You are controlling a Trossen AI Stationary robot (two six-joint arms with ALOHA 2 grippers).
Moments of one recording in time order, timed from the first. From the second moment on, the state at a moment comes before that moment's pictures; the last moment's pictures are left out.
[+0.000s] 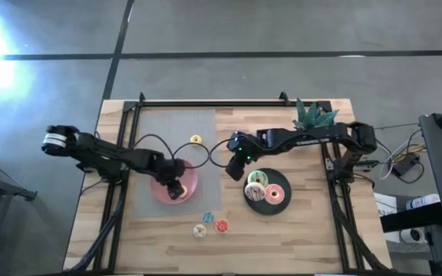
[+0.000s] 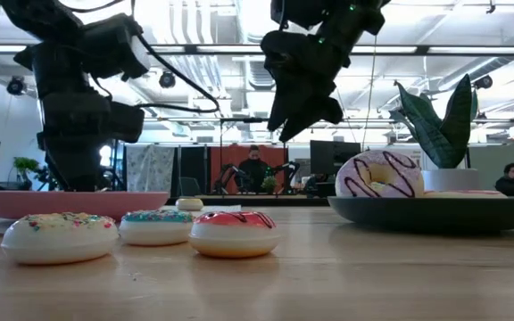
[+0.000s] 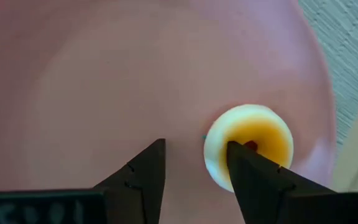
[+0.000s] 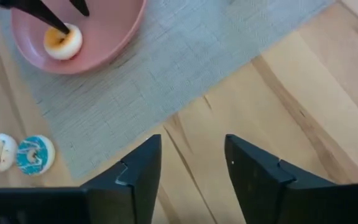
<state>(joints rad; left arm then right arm) -0.07 1.31 0.58 -0.45 0.09 -0.70 -0.07 1.75 1.30 -0.54 0.00 0.52</state>
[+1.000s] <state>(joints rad) -0.17 1.31 0.69 -0.47 0.00 -0.68 -0.04 1.74 1.29 -0.55 0.00 0.50</state>
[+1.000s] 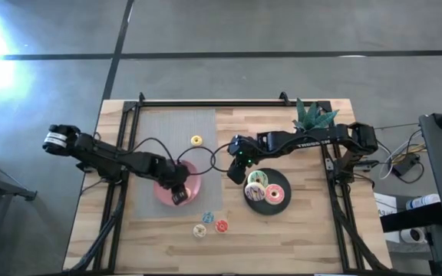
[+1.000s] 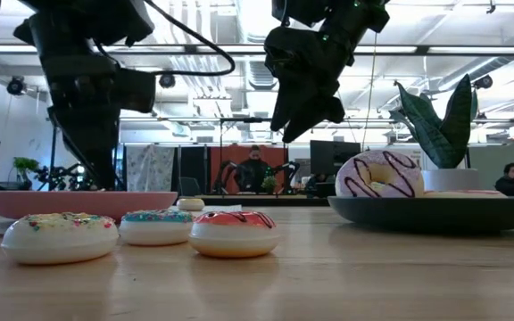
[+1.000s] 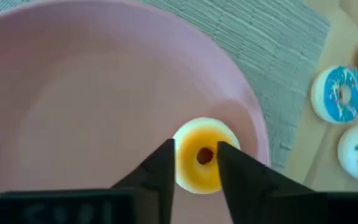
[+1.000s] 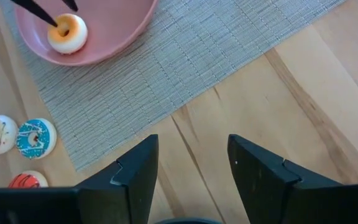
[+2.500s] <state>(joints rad) -0.19 1.22 0.65 -0.32 0.04 -0.71 -0.04 1.74 1.29 -0.47 -0.08 0.42</state>
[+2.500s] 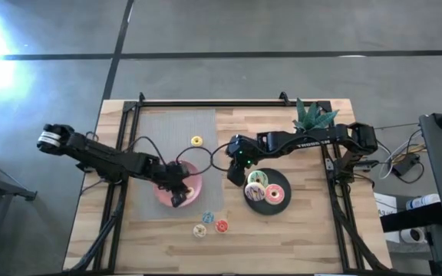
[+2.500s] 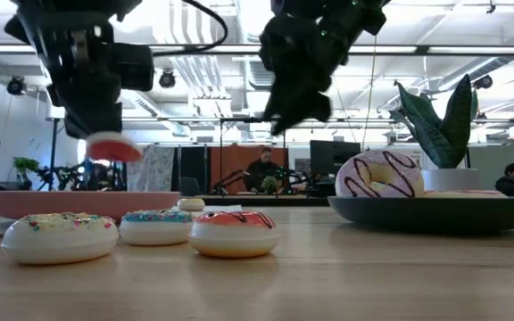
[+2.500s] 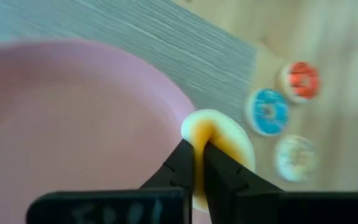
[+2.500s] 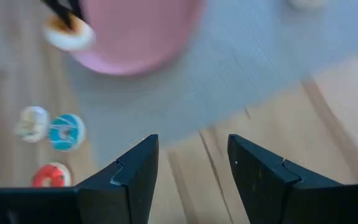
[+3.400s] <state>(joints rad) 0.24 1.12 0.46 0.51 0.59 -1.32 0.02 1.78 1.29 0.00 -0.10 -0.27</state>
